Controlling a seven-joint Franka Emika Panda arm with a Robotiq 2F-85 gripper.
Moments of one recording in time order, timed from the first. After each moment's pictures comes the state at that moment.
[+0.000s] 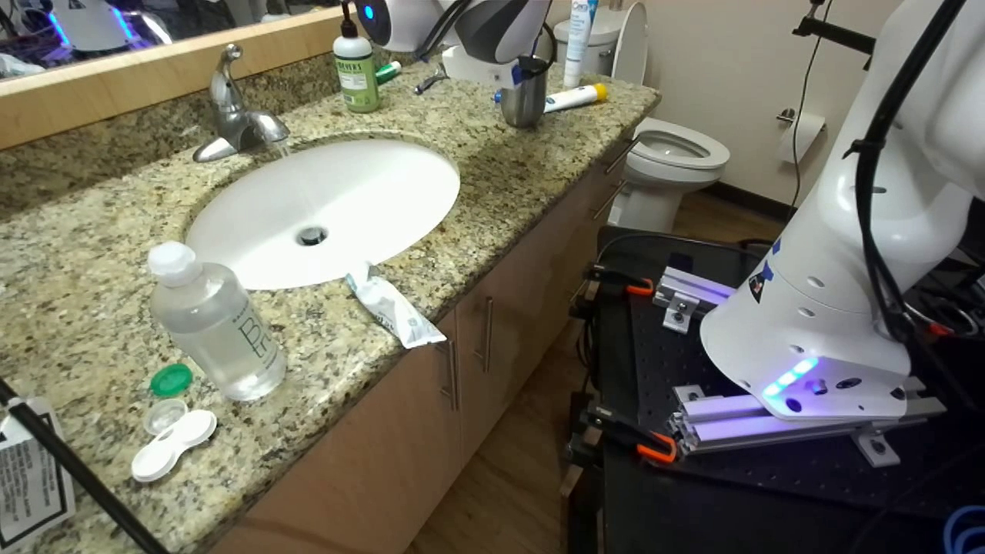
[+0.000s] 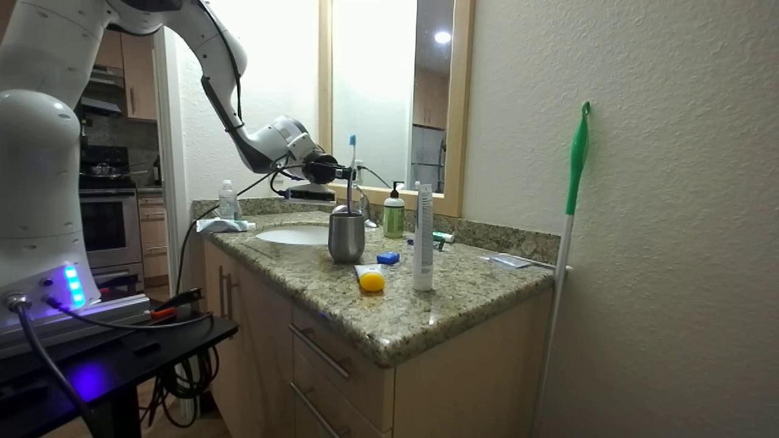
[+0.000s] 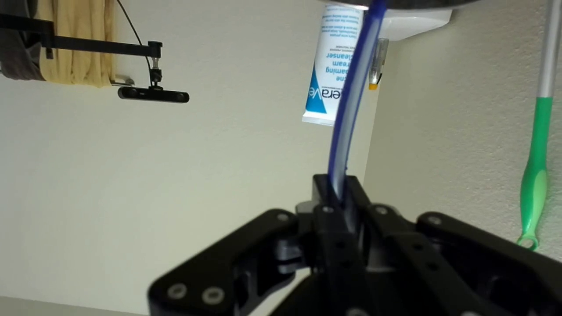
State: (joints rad) arm -0.20 0.30 -0.23 -2.18 -1.42 1.67 2.37
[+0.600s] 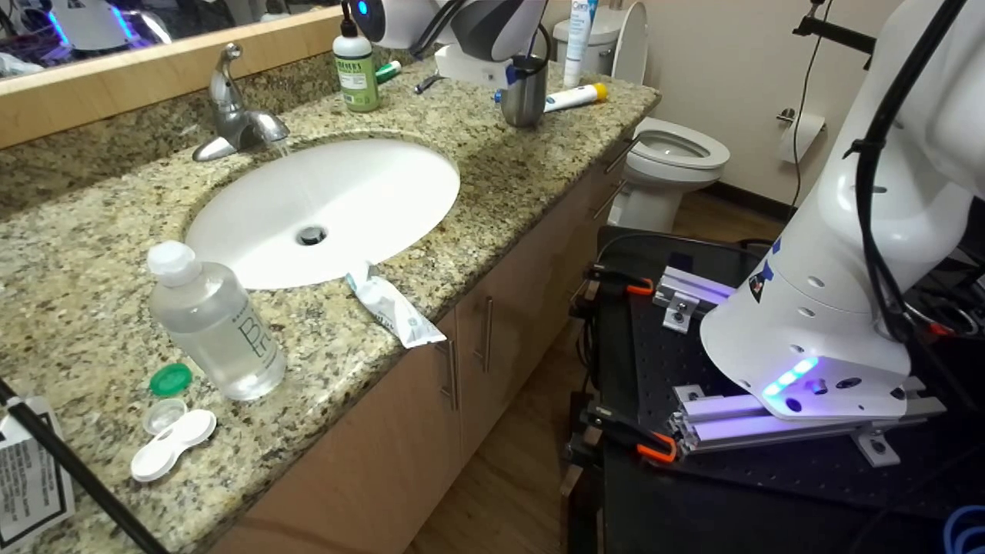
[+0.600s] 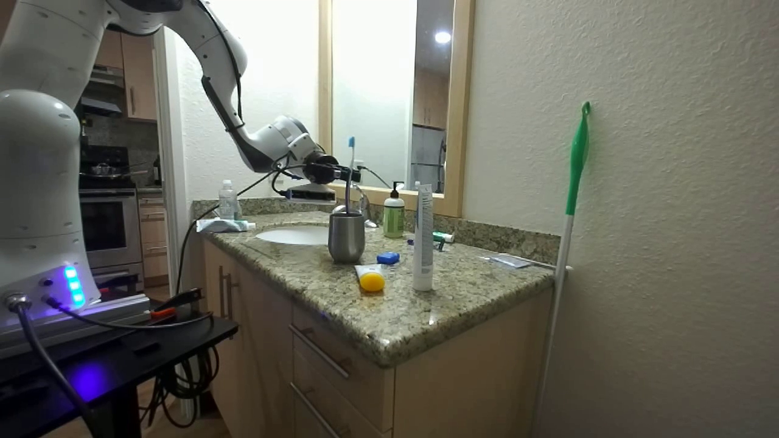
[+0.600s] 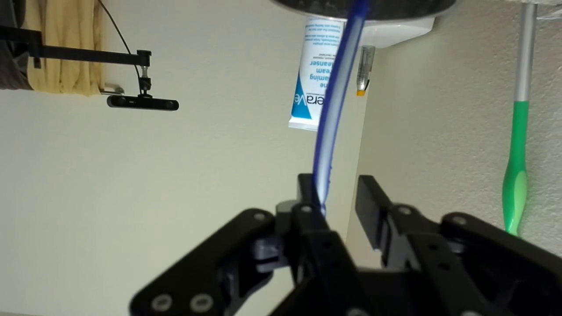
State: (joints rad) arm -0.20 0.30 -0.23 -2.17 -1.42 1.70 2.37
